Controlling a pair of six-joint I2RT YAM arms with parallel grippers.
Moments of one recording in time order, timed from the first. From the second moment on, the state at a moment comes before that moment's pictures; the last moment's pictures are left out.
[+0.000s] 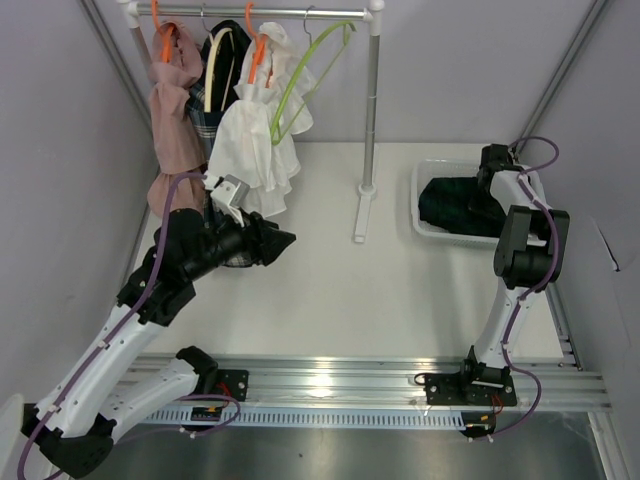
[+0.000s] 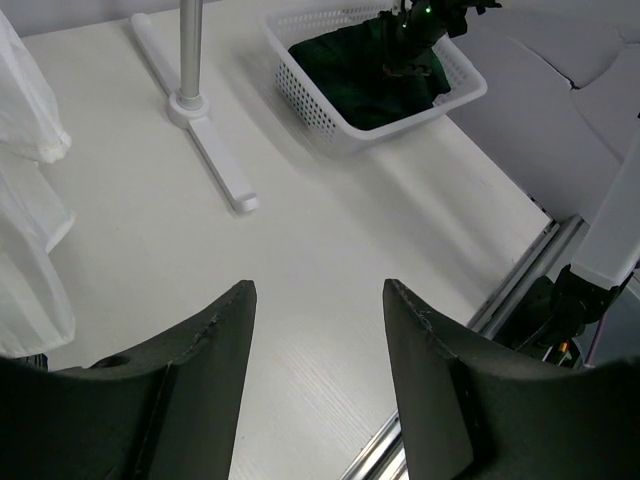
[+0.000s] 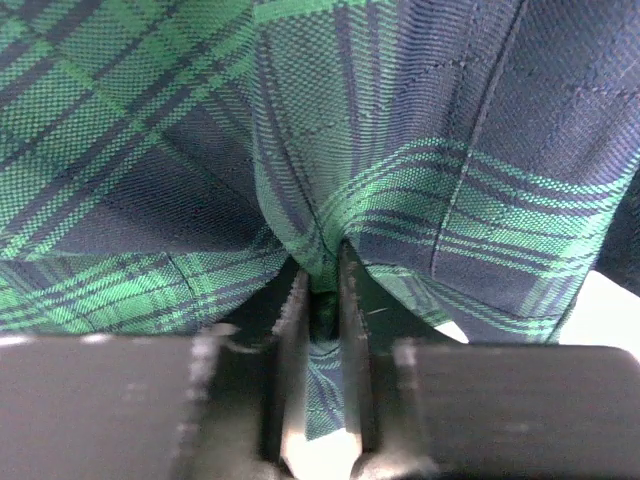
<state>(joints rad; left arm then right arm) -0.57 0.80 1.01 -0.39 0.25 -0.30 -0.13 2.08 1.63 -0.67 0.27 0.36</state>
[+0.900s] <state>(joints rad) -0.57 0.83 0.99 -0.38 0.26 -0.28 0.08 1.45 1.95 -0.87 0.18 0.41</state>
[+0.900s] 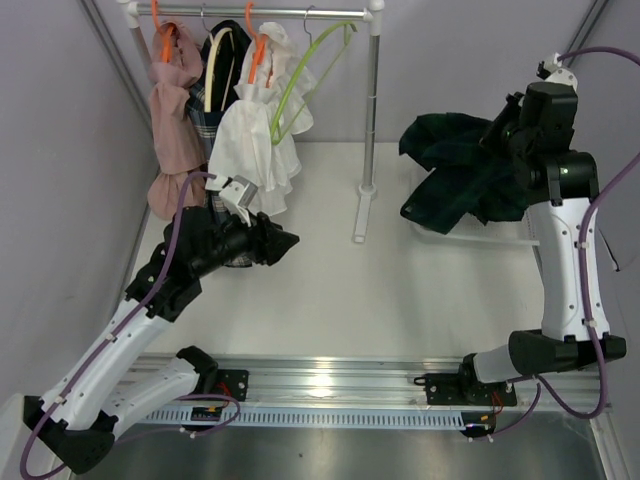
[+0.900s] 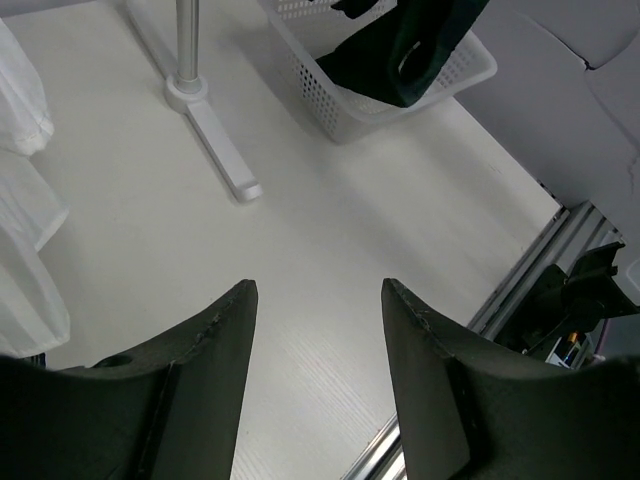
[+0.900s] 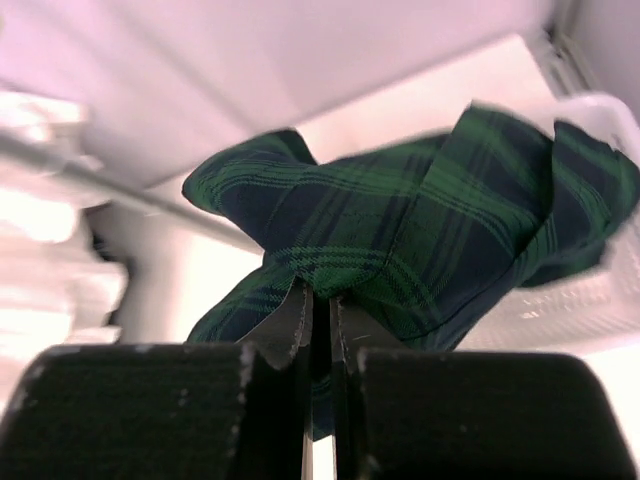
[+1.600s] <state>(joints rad) -0.57 0.84 0.96 -0.37 0.26 -0.28 0.23 1.31 2.19 -0.82 -0.26 0.50</state>
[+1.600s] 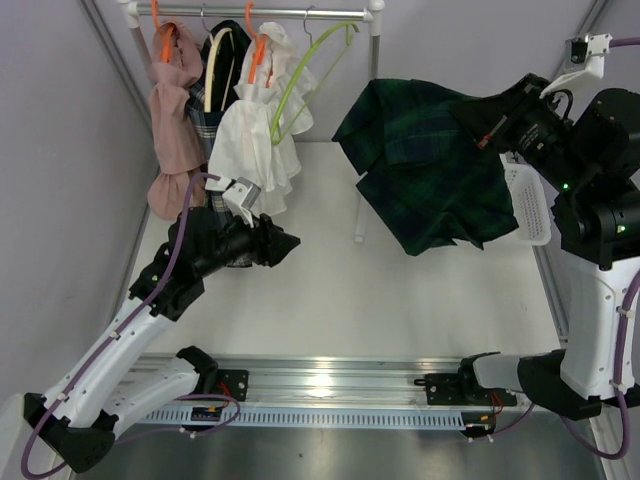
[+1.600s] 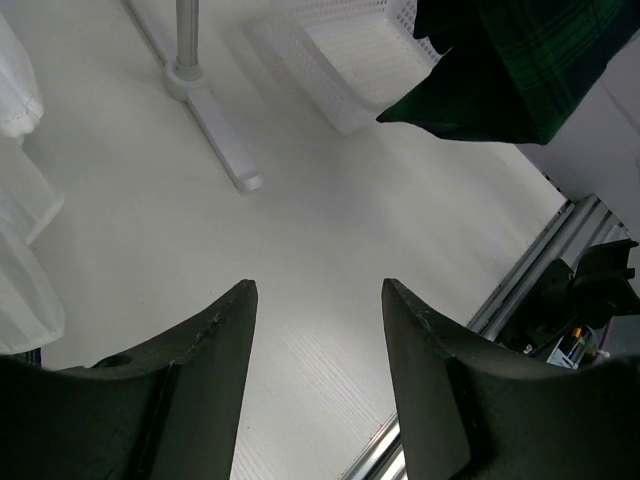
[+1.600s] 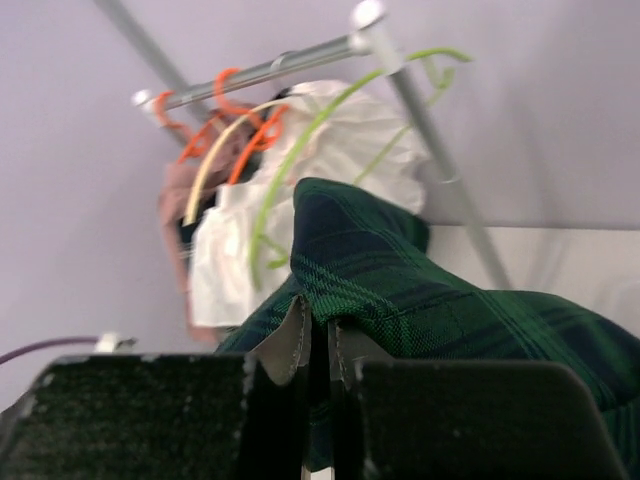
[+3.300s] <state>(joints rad) -0.66 0.90 0.72 -0.32 0.12 -0.42 0.78 1.17 1.09 -0.59 0.21 0.64</state>
